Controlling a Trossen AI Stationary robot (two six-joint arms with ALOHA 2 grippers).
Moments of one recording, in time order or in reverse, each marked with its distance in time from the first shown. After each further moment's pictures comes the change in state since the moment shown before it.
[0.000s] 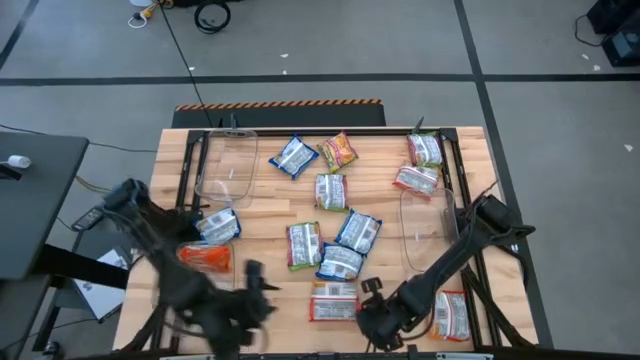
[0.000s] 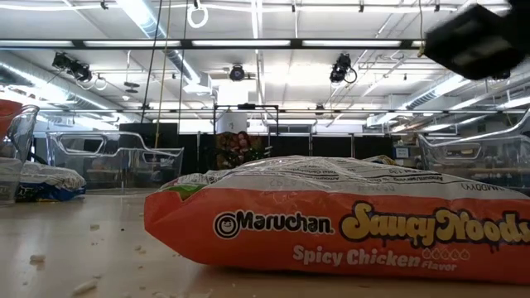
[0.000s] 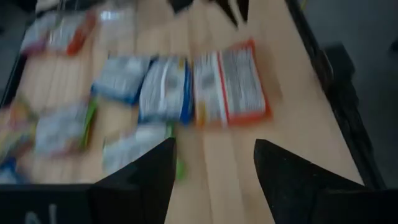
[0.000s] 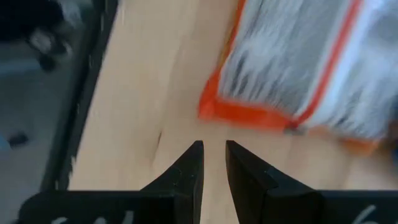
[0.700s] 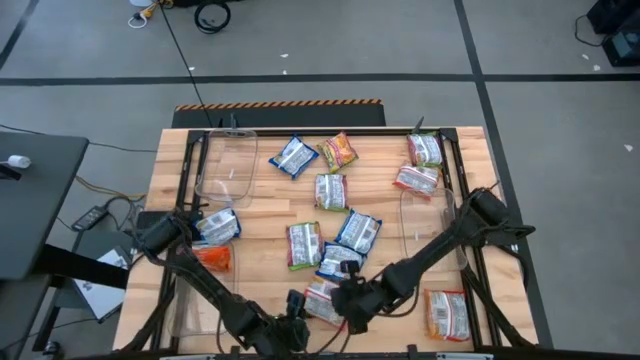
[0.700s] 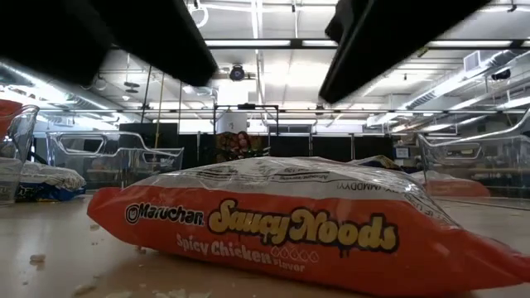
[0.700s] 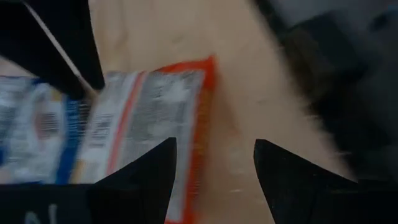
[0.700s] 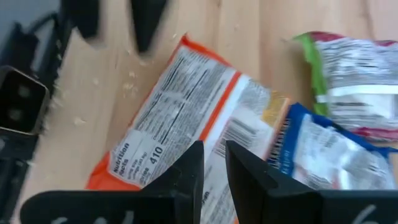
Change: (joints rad) left arm 0.073 0.413 0.000 0.446 0.081 0.191; right arm -0.137 -0.020 0.018 0.220 0.218 -0.046
